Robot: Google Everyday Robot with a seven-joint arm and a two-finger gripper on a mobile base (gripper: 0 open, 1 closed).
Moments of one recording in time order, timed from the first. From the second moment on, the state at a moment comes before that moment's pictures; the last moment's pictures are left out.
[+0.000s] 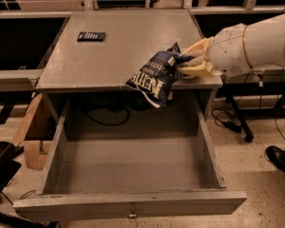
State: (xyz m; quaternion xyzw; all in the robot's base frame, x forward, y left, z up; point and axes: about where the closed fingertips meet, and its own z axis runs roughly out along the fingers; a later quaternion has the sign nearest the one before) arm 0.557 -0.110 0.948 -0.63 0.61 0.08 0.47
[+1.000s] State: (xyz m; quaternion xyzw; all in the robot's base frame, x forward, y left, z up) arm 0.551 -0.053 0.835 -0.68 0.60 0.09 0.40
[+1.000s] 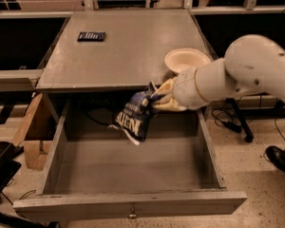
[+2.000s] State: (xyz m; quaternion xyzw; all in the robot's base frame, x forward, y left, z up) arm 0.518 -0.008 0.738 -0.72 0.58 0.13 0.36
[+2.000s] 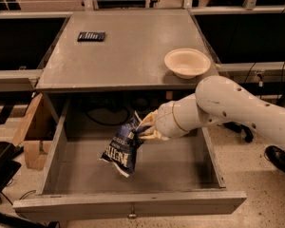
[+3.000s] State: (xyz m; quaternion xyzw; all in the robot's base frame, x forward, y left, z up) arm 0.518 -0.008 0.738 -0.72 0.58 0.13 0.36
